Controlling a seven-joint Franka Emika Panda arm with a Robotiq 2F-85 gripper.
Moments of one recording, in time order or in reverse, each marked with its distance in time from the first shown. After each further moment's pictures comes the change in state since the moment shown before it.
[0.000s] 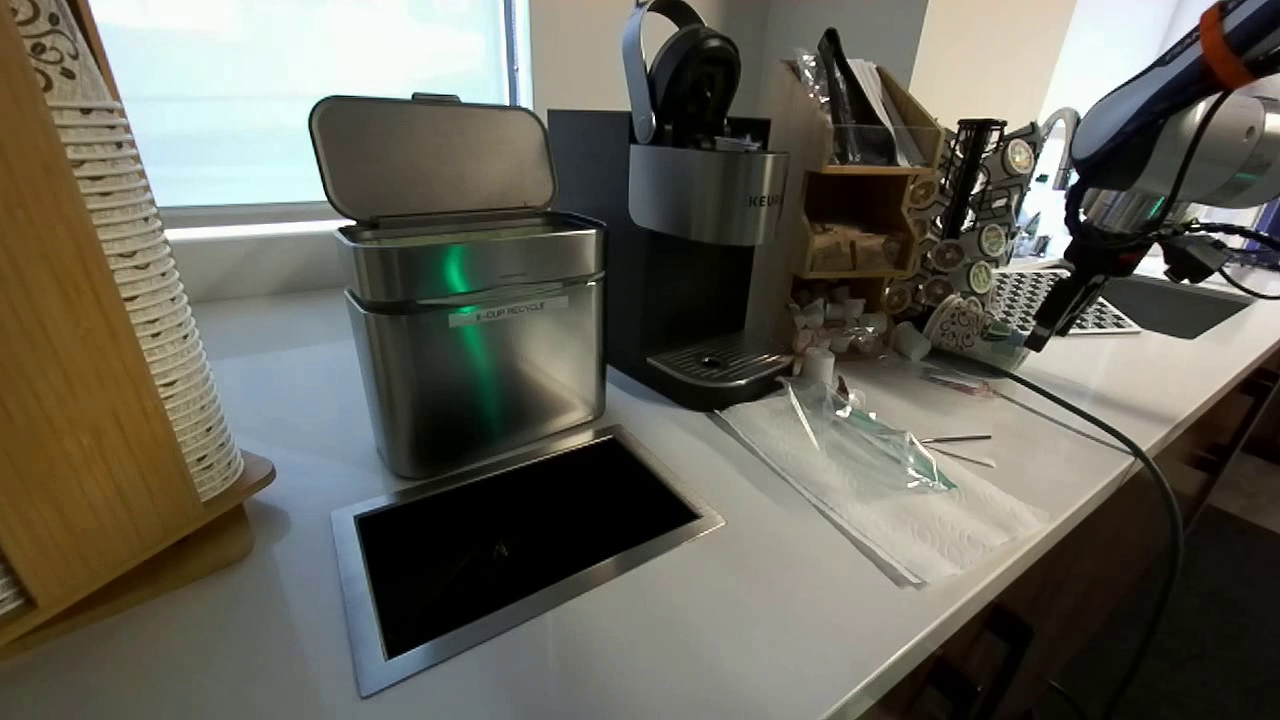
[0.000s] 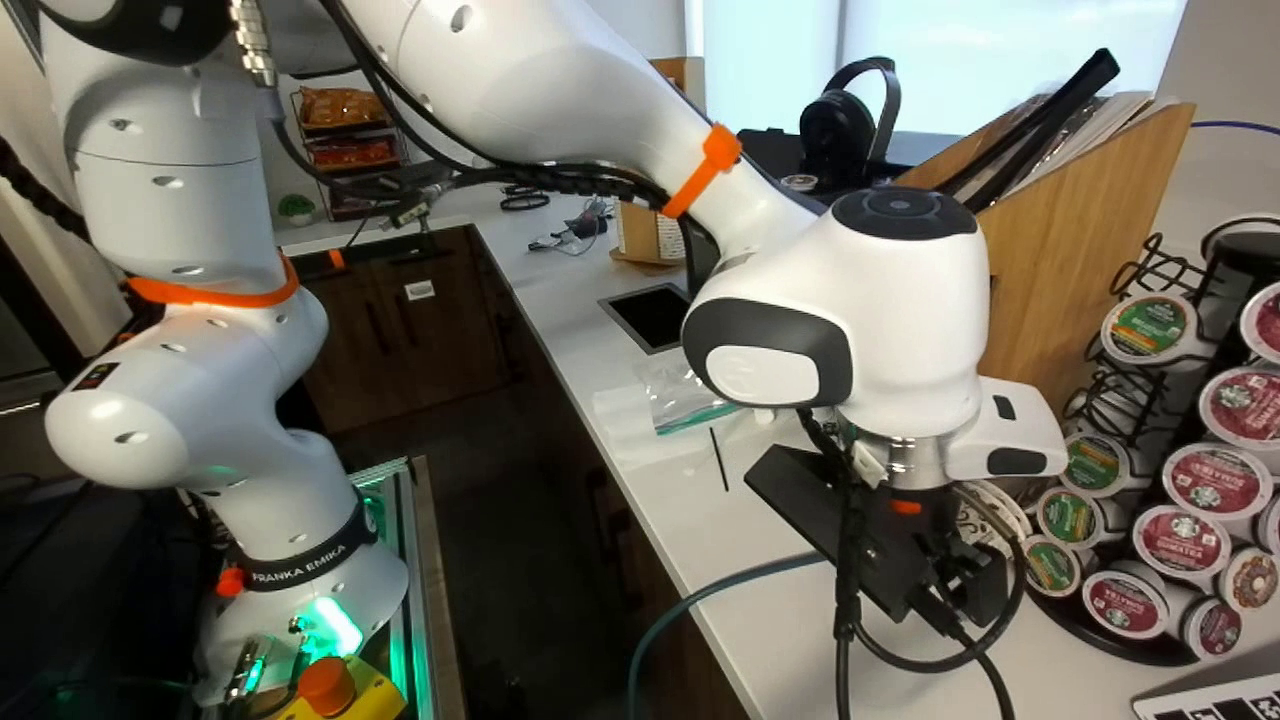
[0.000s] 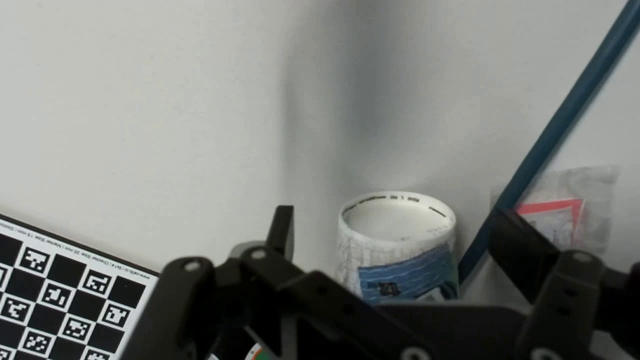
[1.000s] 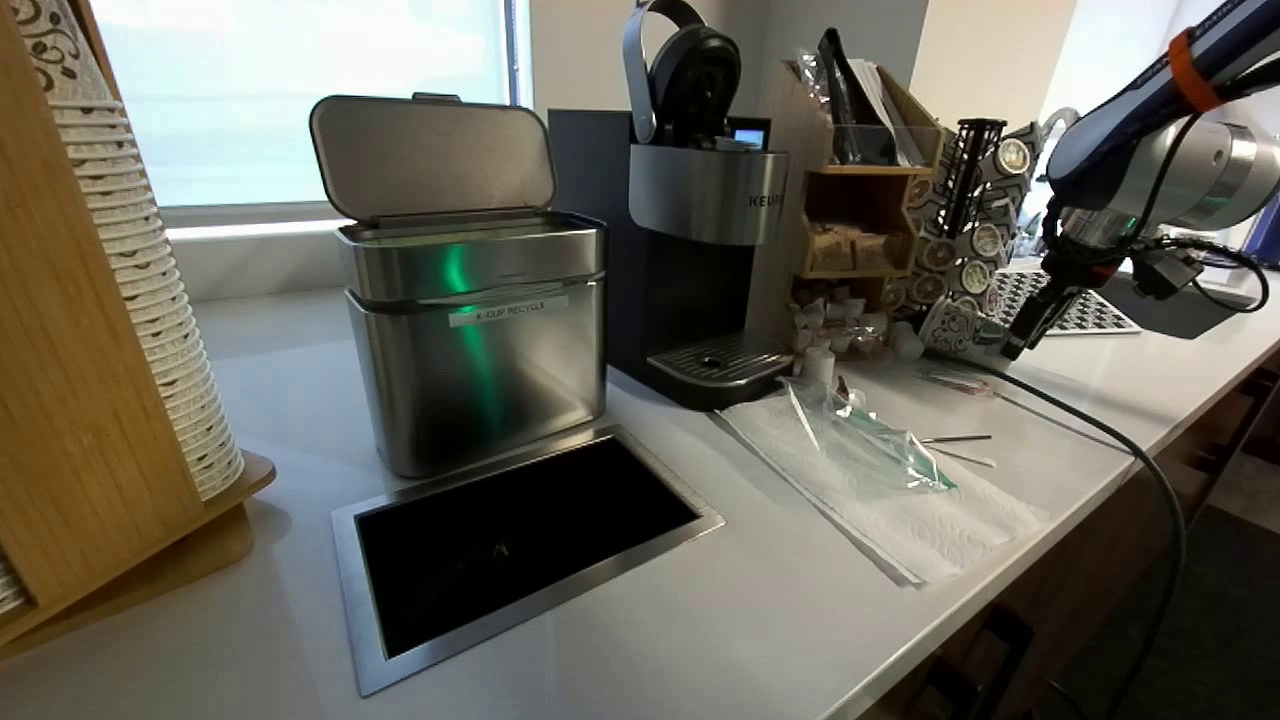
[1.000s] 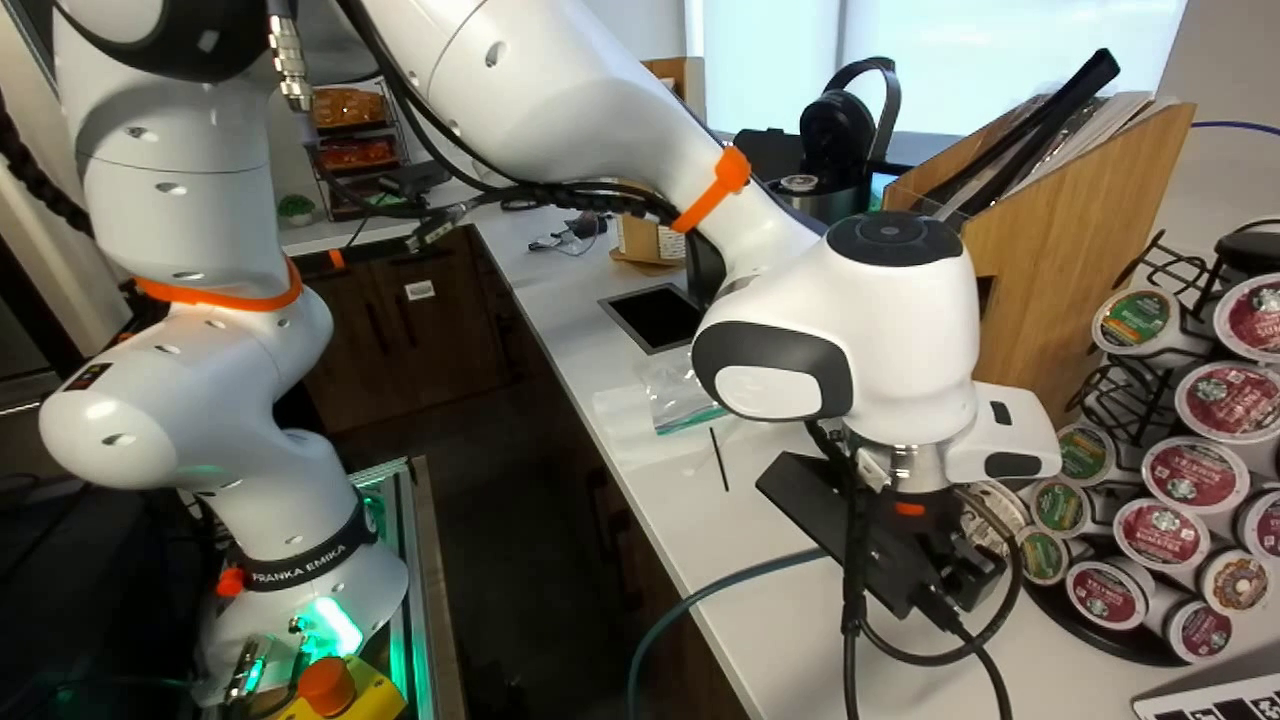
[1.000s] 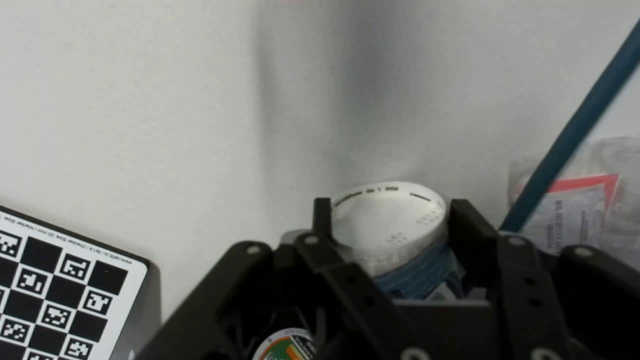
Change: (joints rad) arm -0.064 0.045 0.097 0.010 0.019 0.090 0.015
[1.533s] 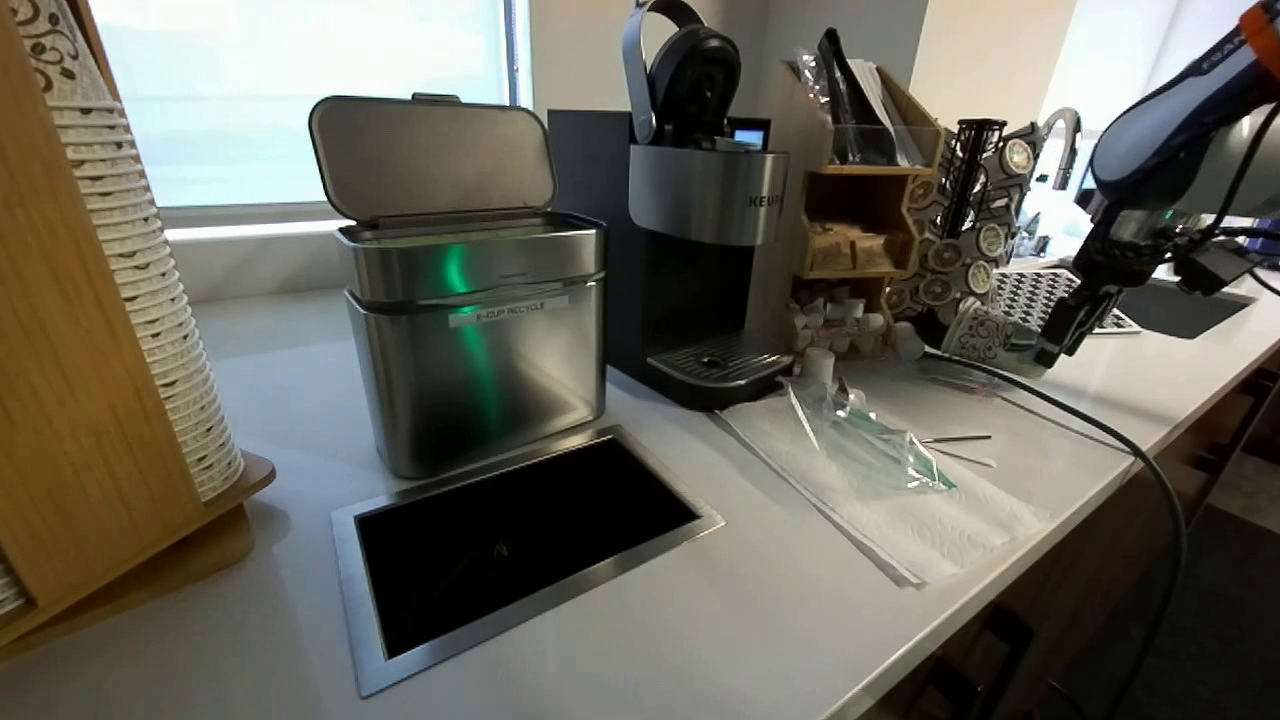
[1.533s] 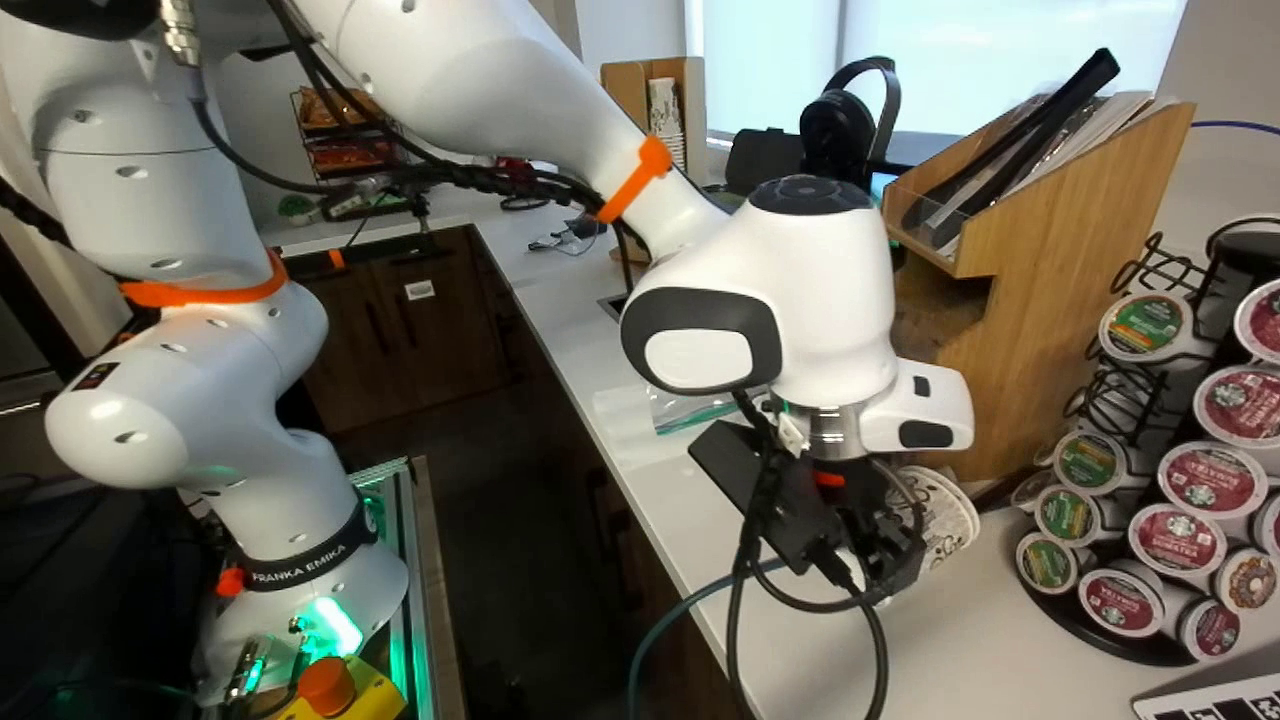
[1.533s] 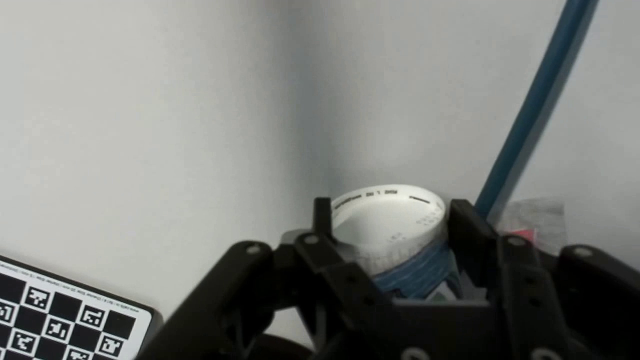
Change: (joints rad) arm 0.062 -0.157 -0.060 -0.177 -0.187 0.000 0.212
